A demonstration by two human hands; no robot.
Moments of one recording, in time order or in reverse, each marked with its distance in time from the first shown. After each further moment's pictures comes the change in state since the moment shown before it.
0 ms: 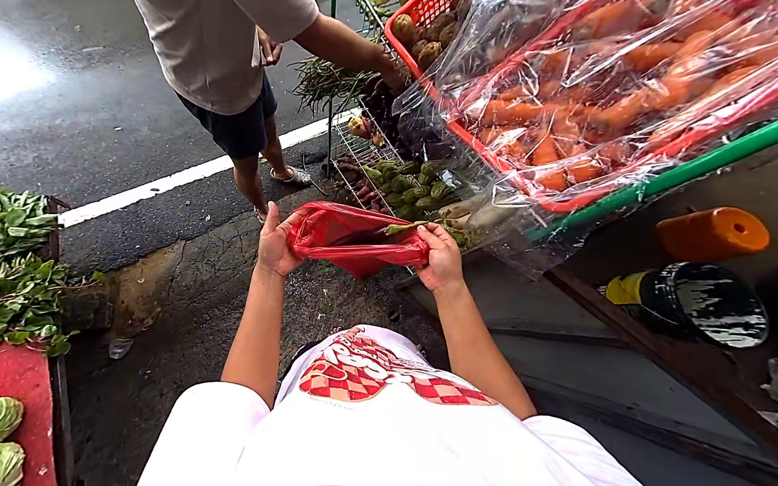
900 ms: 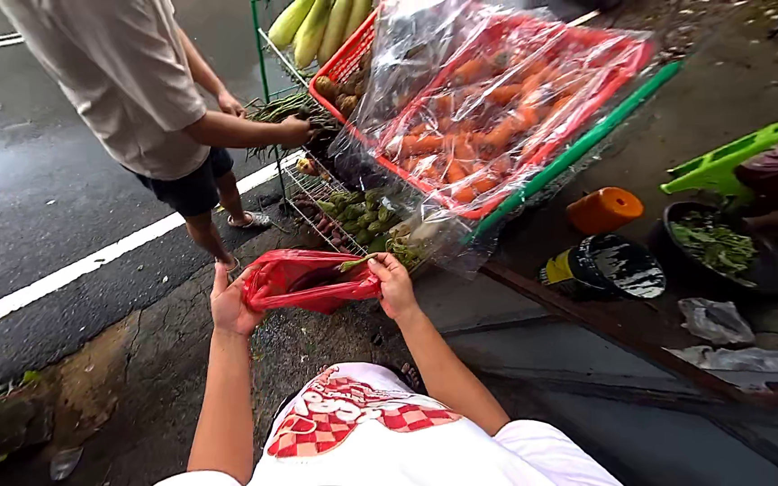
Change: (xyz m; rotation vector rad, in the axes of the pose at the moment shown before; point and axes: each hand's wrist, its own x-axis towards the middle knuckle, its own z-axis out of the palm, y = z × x) left_hand -0.017 0.004 0.023 -0.048 0.153 0.055; right_hand -0.017 0.000 -0.004 -0.123 -0.030 -0.101
